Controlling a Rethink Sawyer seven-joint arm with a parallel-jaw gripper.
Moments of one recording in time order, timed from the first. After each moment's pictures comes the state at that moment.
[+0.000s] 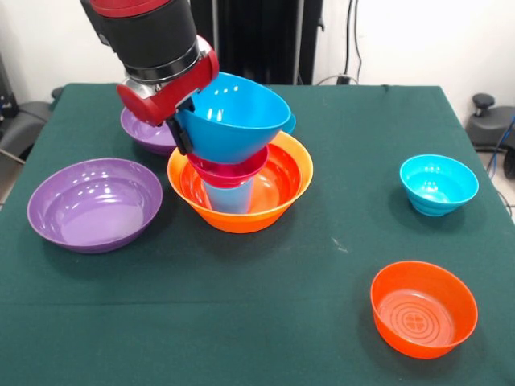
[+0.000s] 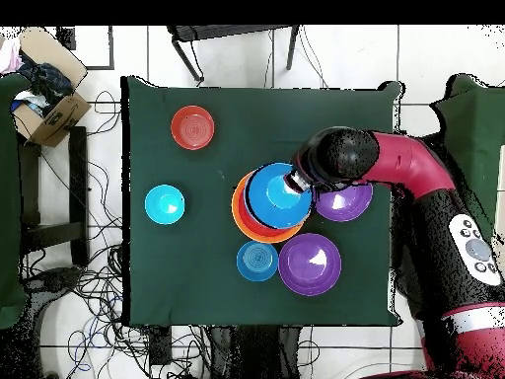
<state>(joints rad) -0.78 -0.57 0.62 1.45 -0.42 1.03 0.84</state>
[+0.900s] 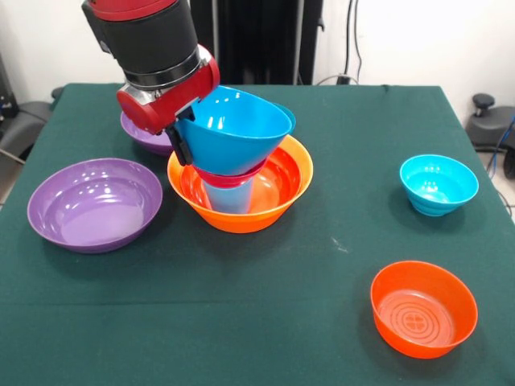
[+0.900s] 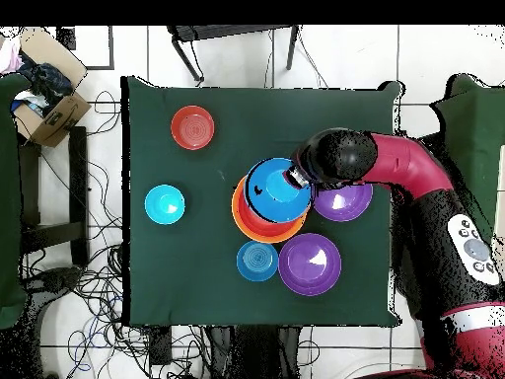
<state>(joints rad) -0.78 -0.57 0.62 1.45 -0.42 0.97 0.84</state>
